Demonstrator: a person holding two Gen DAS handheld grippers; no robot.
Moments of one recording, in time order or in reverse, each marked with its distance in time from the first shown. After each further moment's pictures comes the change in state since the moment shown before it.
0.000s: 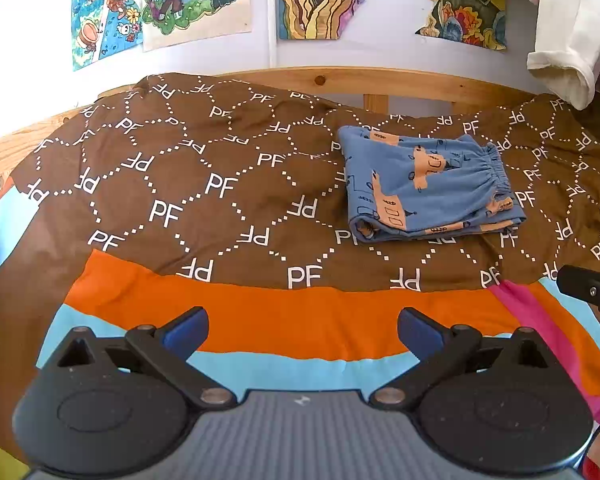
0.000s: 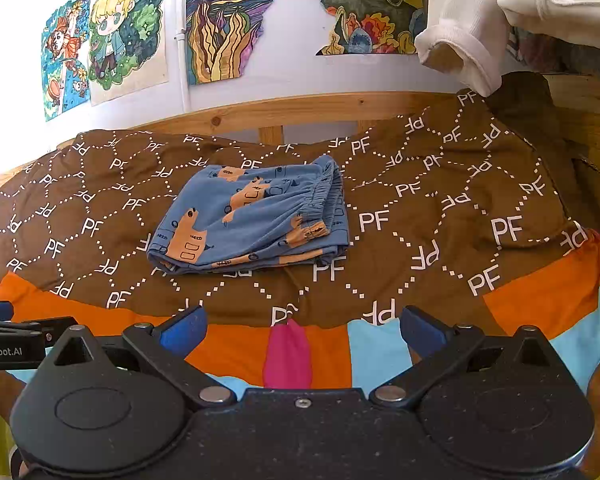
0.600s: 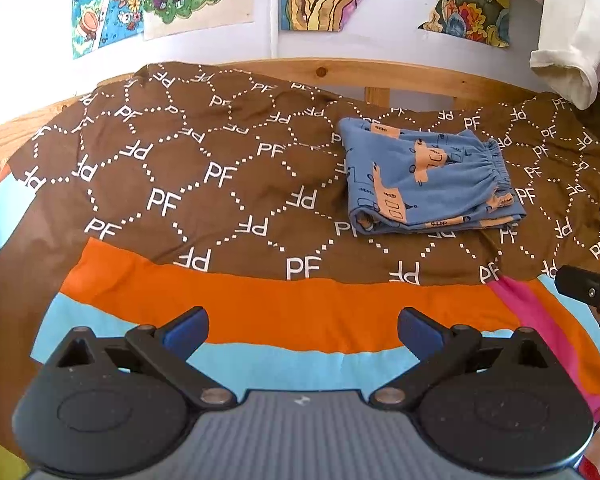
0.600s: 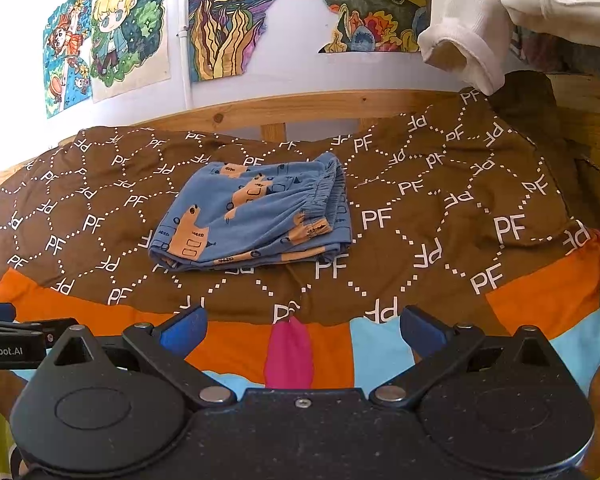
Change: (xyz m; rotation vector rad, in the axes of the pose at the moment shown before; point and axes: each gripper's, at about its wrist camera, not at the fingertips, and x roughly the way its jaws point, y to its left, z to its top) left arm 0.004 0.003 -0.001 -0.019 0.029 -0.014; right arm 0.002 0.001 -0.001 -0.006 0.008 0.007
